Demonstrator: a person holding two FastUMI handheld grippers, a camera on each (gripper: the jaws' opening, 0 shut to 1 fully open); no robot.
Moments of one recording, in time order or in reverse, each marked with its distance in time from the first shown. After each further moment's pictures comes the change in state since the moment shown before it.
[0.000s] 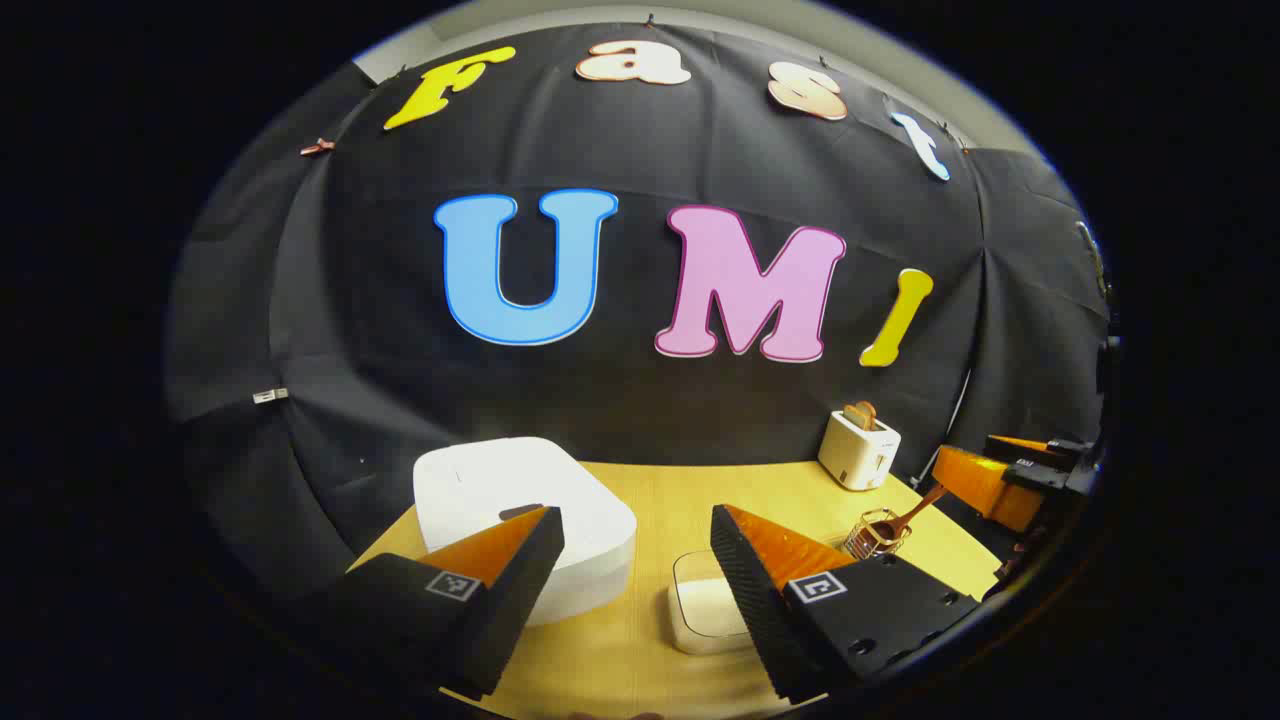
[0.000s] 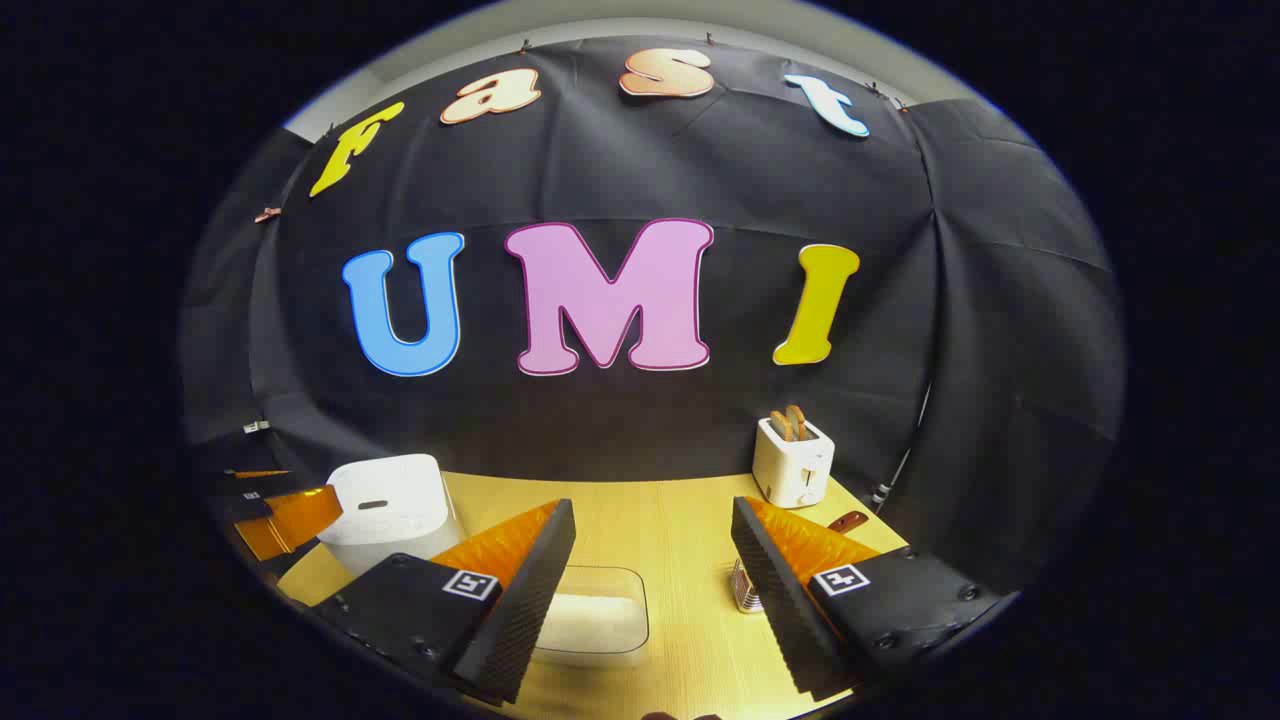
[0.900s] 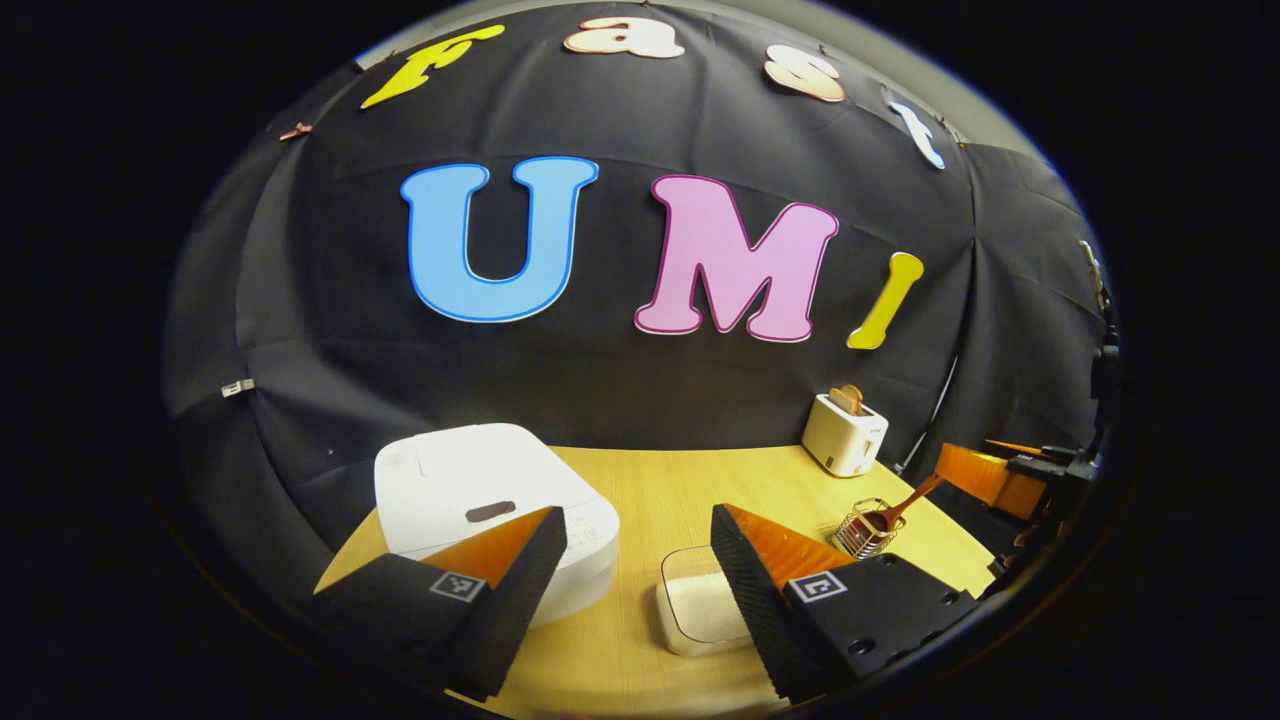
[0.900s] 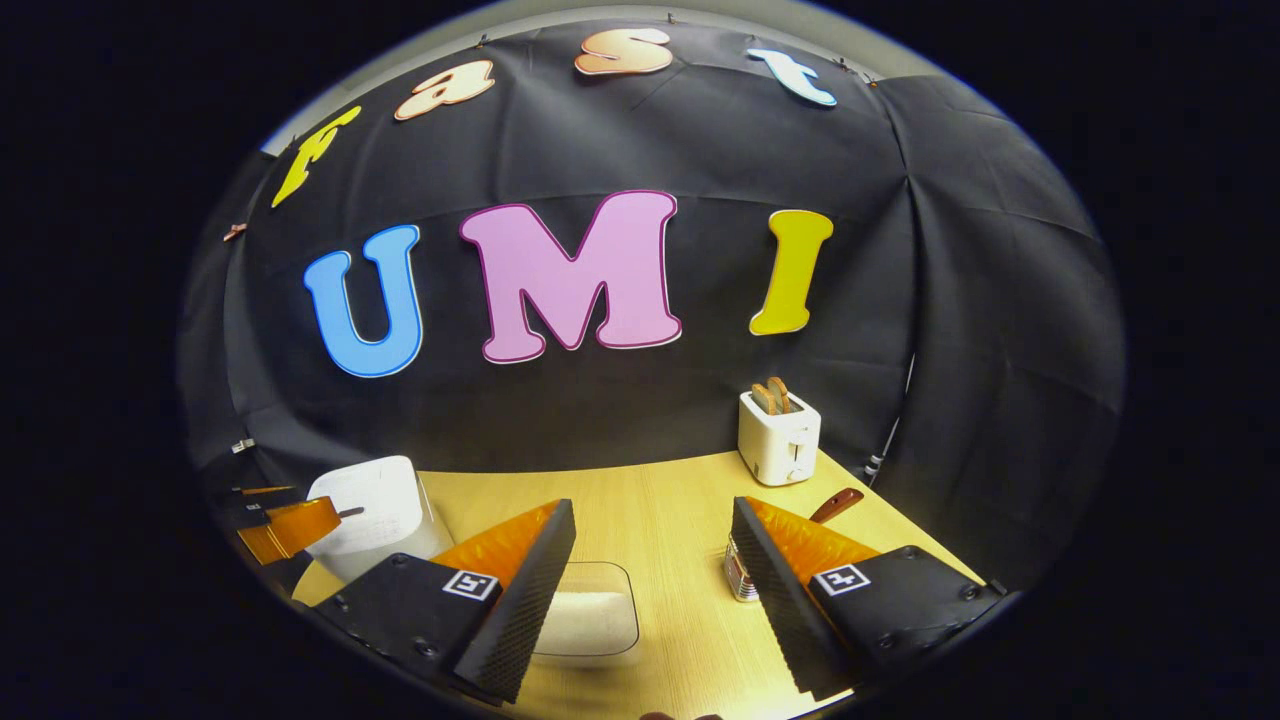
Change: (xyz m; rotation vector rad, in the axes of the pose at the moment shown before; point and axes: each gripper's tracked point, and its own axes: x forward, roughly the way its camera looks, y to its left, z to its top) left arm 0.036 -0.004 -0.002 0.010 0.037 -0.086; right arm 0.023 -0.026 -0.022 0.071 0.067 -0.075
